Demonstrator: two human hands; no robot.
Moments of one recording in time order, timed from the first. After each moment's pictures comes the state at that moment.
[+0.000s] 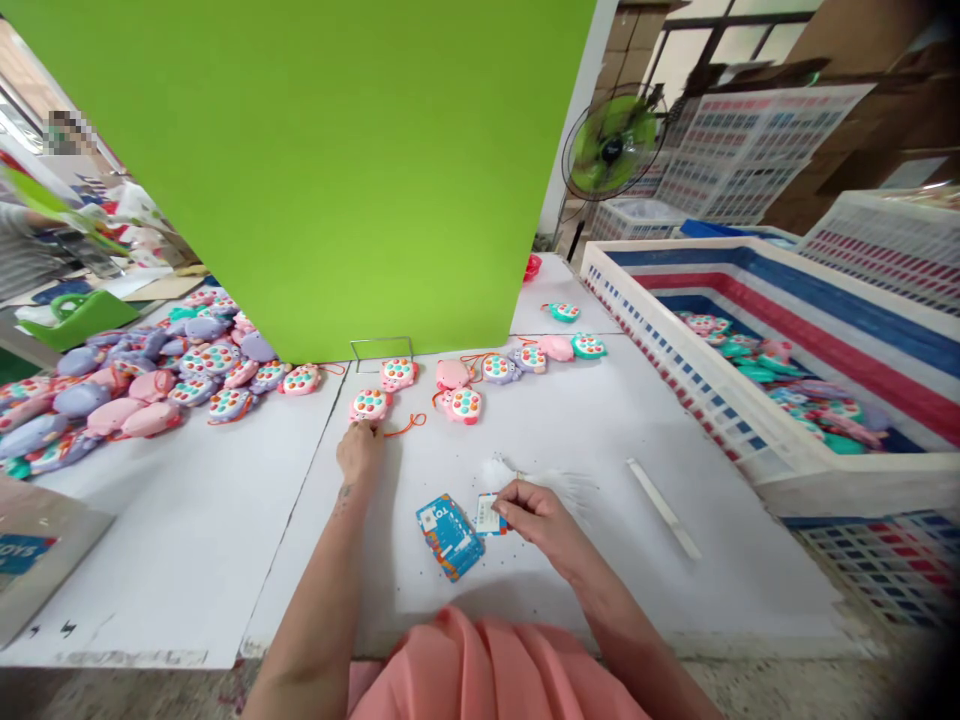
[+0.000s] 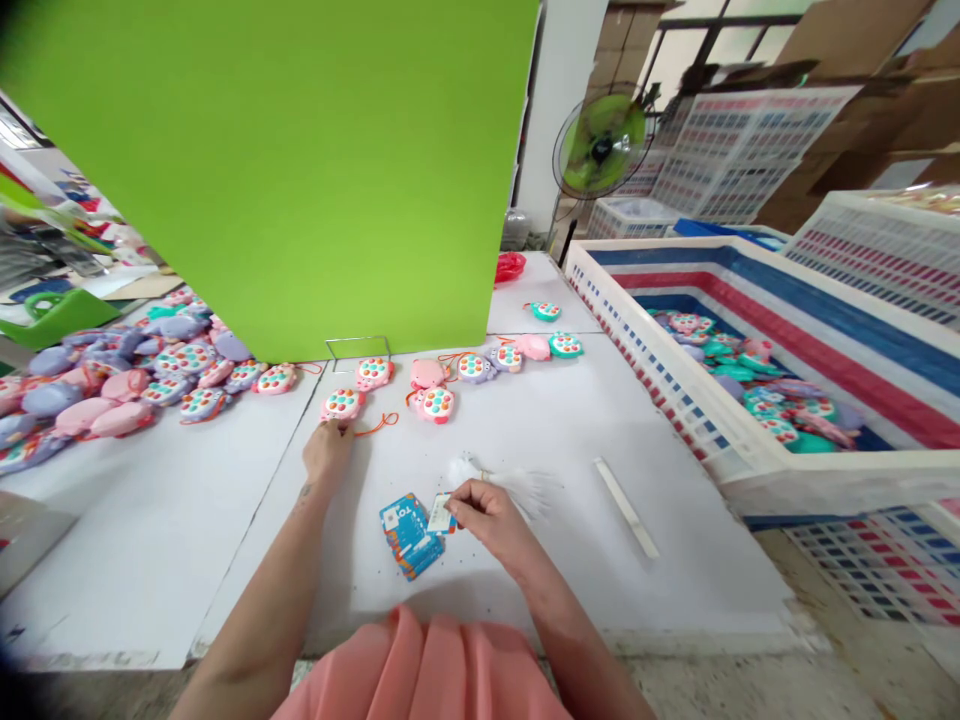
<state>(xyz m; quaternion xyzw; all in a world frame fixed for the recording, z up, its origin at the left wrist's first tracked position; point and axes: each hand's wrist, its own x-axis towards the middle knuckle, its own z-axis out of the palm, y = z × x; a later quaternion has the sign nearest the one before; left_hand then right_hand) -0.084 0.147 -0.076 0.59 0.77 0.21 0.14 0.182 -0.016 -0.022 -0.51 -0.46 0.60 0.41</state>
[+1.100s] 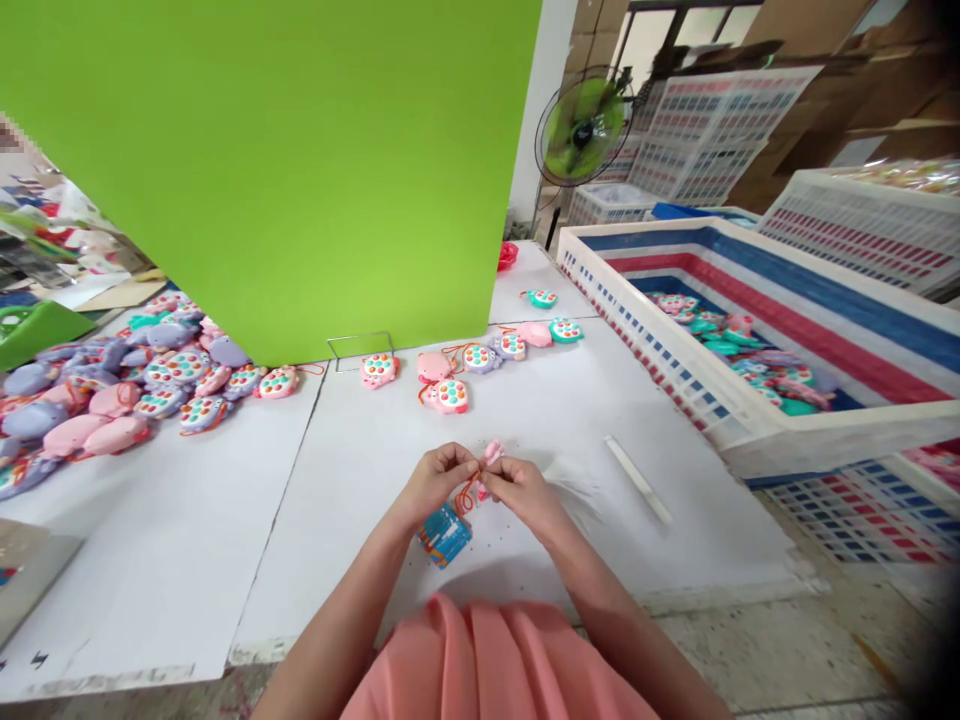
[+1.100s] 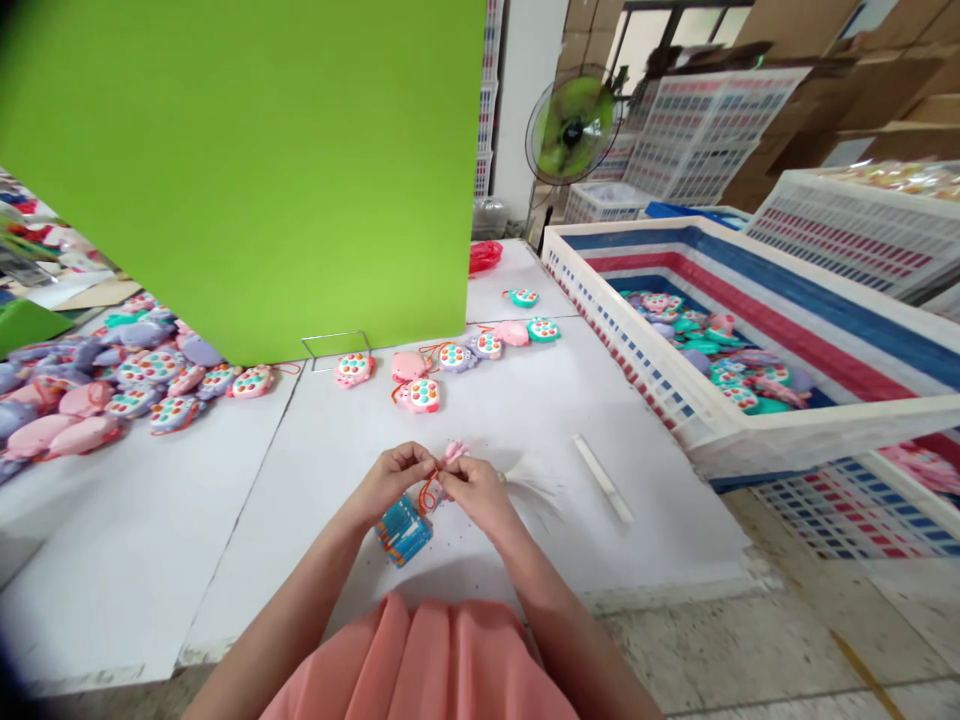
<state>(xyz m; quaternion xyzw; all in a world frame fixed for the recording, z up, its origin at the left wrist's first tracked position) 0.027 0.052 -0.031 0.56 0.35 0.31 0.68 0.182 0.000 -0.036 -0.59 -0.48 0.49 0.42</state>
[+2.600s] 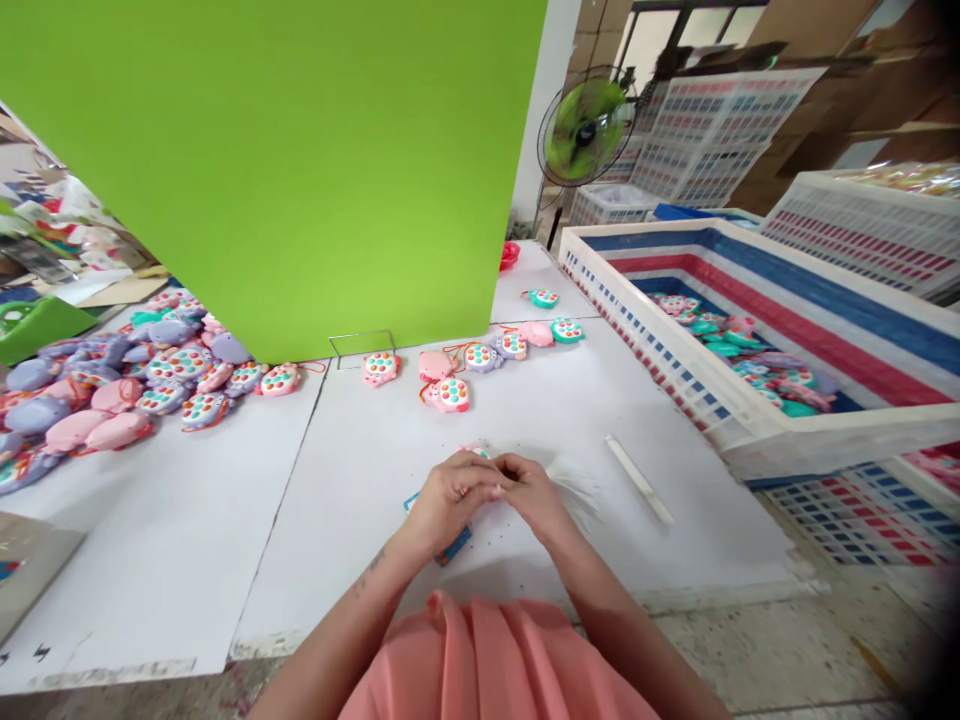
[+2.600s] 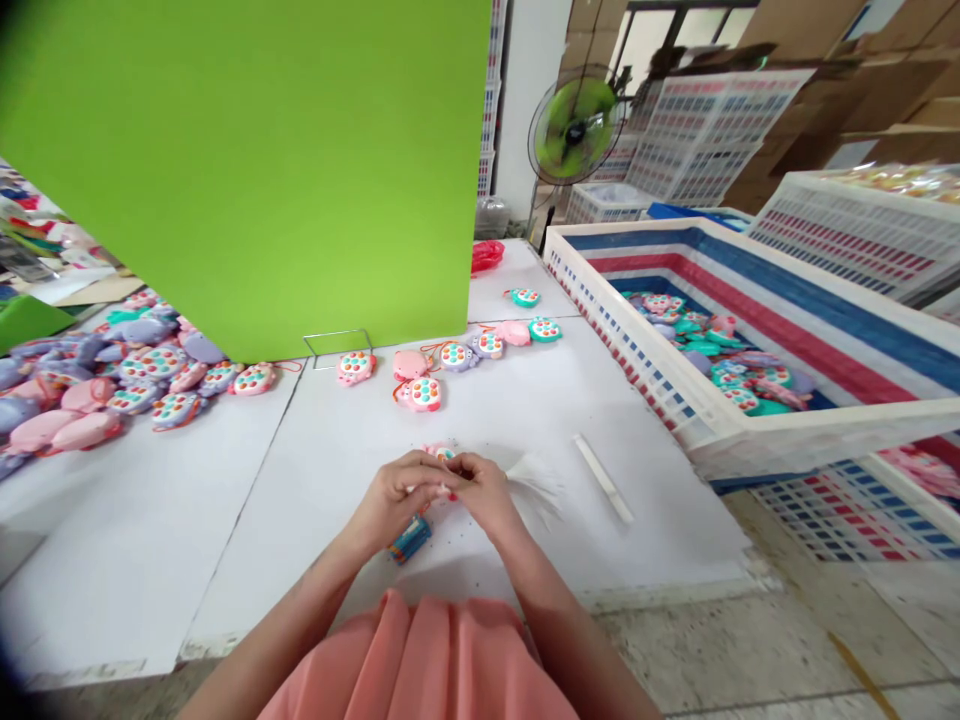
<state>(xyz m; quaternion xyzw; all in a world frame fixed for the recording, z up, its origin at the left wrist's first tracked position) 0.032 0.022 0.008 0.78 0.27 0.35 0.44 0.183 -0.005 -0.034 -0.57 -0.45 0.49 0.49</state>
